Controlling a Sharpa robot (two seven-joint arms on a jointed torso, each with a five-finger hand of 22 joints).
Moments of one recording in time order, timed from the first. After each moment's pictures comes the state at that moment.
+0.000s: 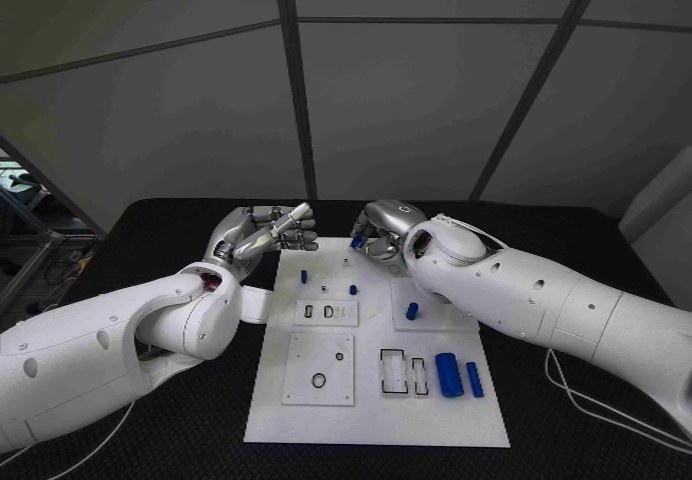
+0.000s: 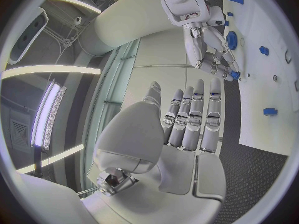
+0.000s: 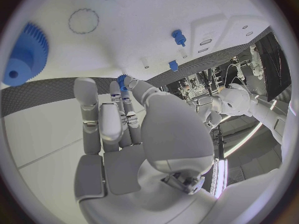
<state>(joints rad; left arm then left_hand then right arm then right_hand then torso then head) 1.11 -0.92 0.12 1.67 -0.12 -0.47 0.43 1.40 0.06 -0.10 0.16 0.16 0.97 0.22 0.10 0.07 1.07 0.16 0.08 0.07 1.15 0.11 0.13 0.16 0.13 0.97 0.22 0.35 0.13 1.20 -0.39 0.13 1.09 -1.68 -0.30 -0.12 1.34 -0.07 0.42 -0.07 0.18 1.09 0.14 0.09 0.08 1.22 0.07 0.07 0.08 1.46 0.00 1.27 1.04 0.16 1.26 0.08 1.08 0.69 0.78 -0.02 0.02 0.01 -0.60</state>
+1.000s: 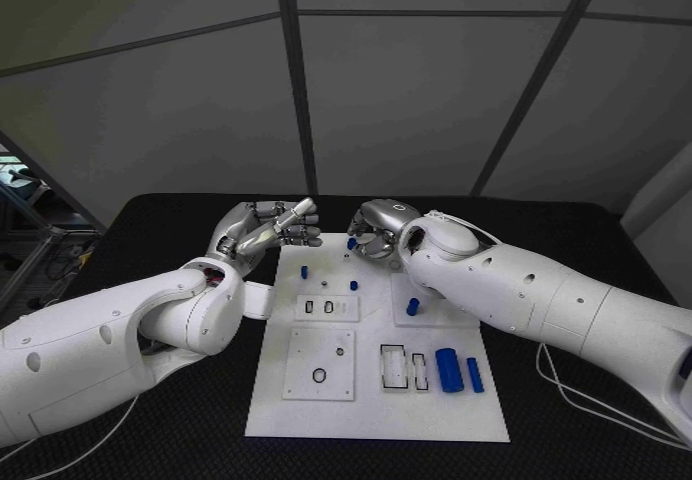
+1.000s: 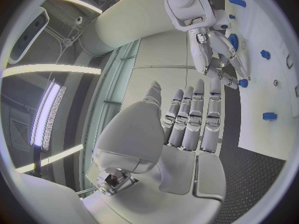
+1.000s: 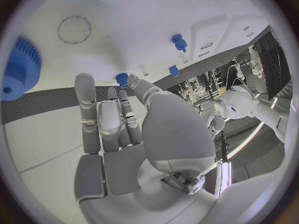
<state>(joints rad) 1.11 -0.92 0.12 1.67 -0.12 -0.46 0.43 1.40 0.06 -0.10 0.16 0.16 0.97 0.22 0.09 0.07 1.07 0.16 0.08 0.07 1.15 0.11 0.13 0.16 0.13 0.97 0.22 0.35 0.13 1.20 -0.35 0.13 1.04 -1.67 -0.25 -0.12 1.32 -0.11 0.39 -0.03 0.11 0.96 0.16 0.06 0.07 1.03 0.11 0.06 0.06 1.47 0.01 1.24 0.97 0.16 1.19 0.12 1.04 0.62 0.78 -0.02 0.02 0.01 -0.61</state>
